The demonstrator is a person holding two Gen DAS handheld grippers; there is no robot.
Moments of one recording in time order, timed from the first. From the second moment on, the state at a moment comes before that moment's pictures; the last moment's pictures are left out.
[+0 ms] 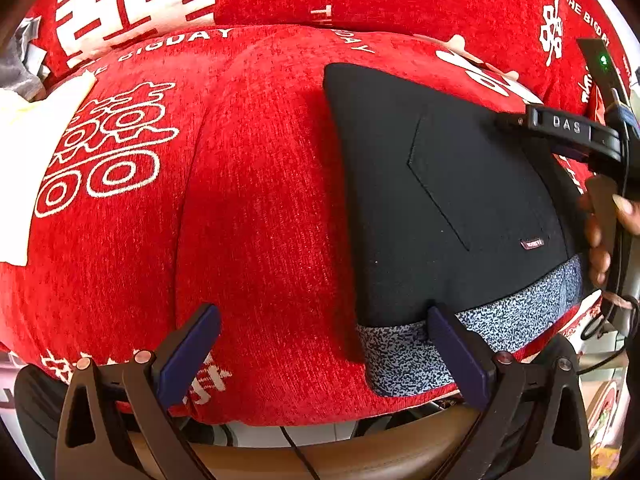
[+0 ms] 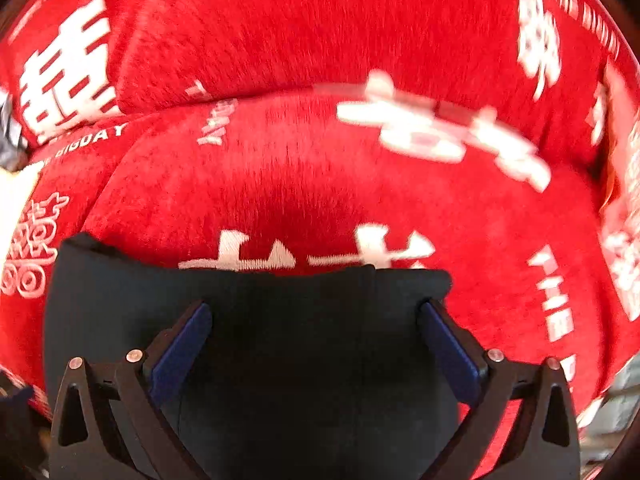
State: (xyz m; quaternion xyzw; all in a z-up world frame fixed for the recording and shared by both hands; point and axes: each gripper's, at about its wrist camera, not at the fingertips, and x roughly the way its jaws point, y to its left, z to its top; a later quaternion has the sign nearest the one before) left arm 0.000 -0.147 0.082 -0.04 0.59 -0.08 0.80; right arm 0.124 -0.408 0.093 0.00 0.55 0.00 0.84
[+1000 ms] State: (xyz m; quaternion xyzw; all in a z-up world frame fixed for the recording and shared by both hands) left arm 0.076 -0.157 0.117 -0.06 0.58 -0.05 0.81; right arm -0.011 -0.430 0.133 0.03 0.52 -0.03 0.86
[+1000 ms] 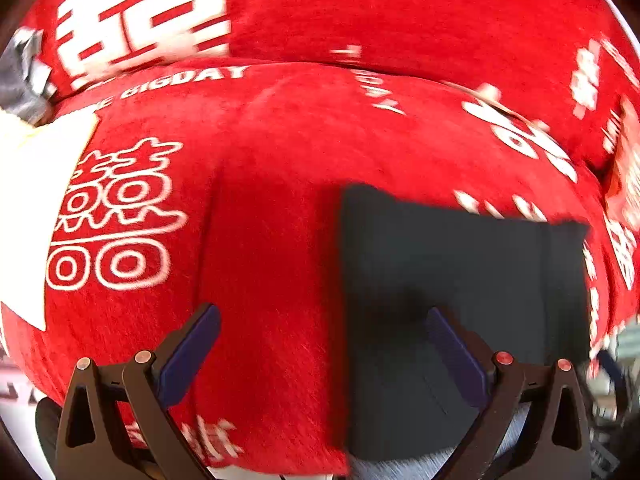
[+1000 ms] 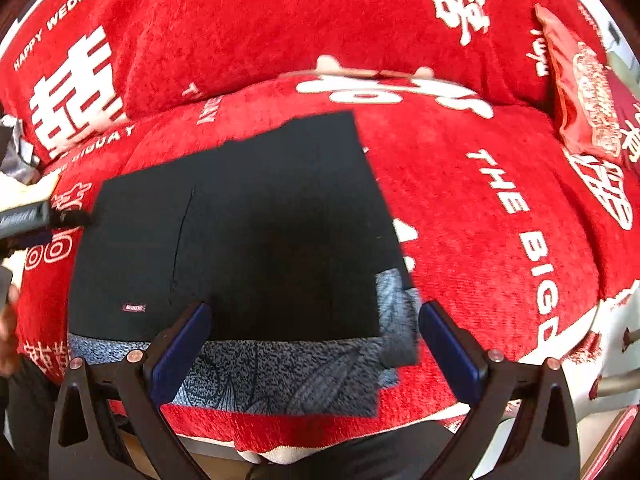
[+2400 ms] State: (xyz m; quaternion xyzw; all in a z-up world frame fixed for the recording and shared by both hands) left arm 0.066 -0.181 0.089 -0.17 0.61 -0.20 0.75; right arm 0.018 -0.456 0.117 0.14 0.52 0.13 0.83
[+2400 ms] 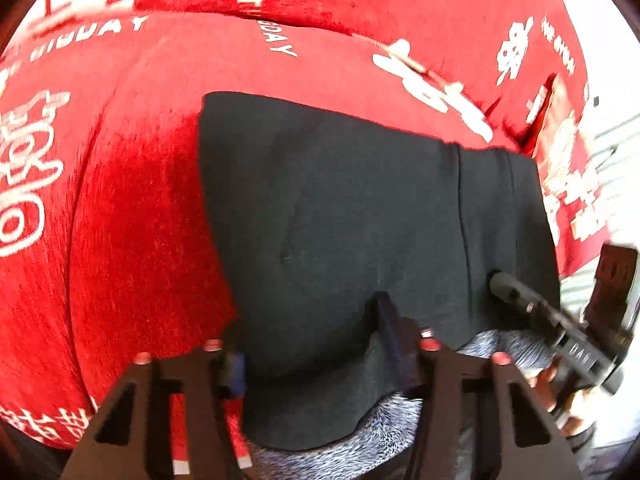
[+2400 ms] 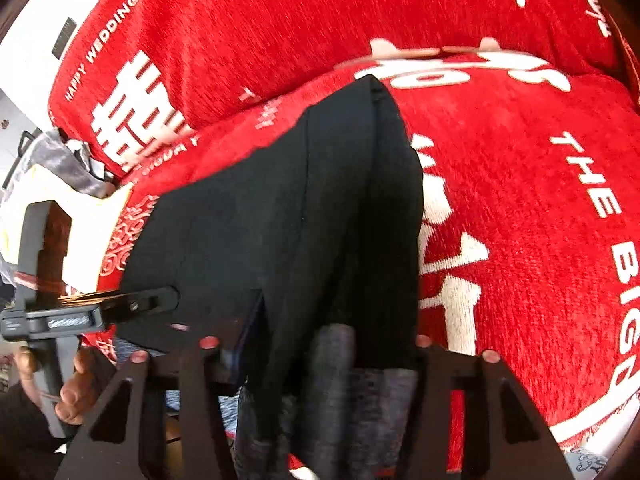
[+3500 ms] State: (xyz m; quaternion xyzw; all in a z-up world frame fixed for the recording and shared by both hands) left arm 0.058 0.004 0.088 -0.17 0.60 -0.09 0.78; right arm 0.044 -0.321 0.120 0.08 0.56 0.10 0.82
